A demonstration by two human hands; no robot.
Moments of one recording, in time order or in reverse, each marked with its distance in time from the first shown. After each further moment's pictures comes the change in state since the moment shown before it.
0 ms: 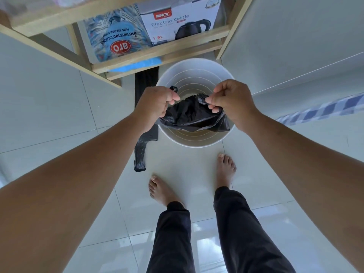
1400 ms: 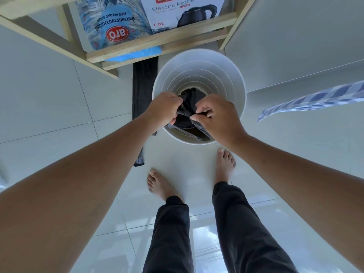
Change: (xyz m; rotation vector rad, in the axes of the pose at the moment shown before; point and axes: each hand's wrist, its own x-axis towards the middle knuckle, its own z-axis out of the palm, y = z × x) left_hand 0.012 -0.020 0.018 0.410 -0.074 -0.046; right_hand -0.024 0.036 0.039 -0.546 -0.024 -0.448
